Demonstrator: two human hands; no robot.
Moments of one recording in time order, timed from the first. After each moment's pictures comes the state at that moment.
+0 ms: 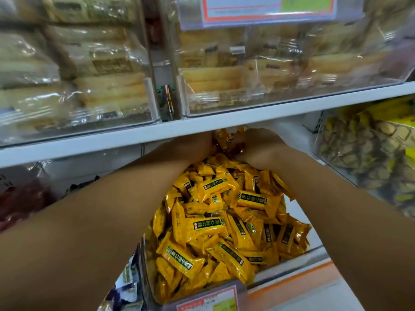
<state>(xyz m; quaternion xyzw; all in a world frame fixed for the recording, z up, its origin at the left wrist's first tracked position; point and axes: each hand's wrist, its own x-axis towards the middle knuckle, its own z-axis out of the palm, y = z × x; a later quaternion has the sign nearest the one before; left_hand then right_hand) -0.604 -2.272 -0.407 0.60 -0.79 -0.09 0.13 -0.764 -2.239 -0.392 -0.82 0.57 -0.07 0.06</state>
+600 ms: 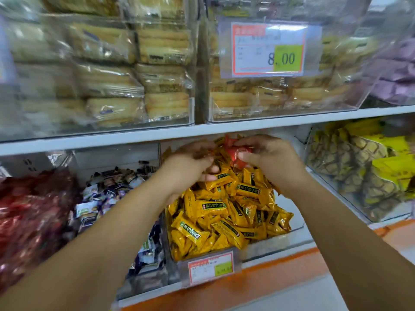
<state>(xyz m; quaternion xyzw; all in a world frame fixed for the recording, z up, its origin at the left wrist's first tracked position) -0.587 -2.136 -0.384 0.53 -0.54 -0.50 0.43 -0.770 -2.151 -0.377 -0.65 0.47 -0.46 0.37</state>
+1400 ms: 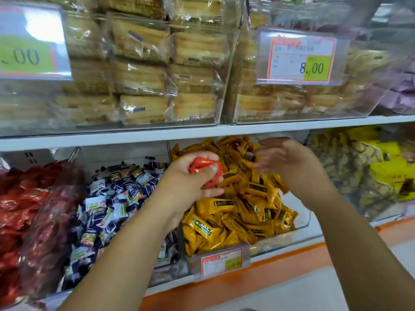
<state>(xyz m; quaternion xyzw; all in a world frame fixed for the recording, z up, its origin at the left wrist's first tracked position) -0.567 -2.086 -0.387 0.46 -0.43 -0.57 0.52 -0.774 -2.125 -0.370 -0.55 0.40 -0.50 0.53</state>
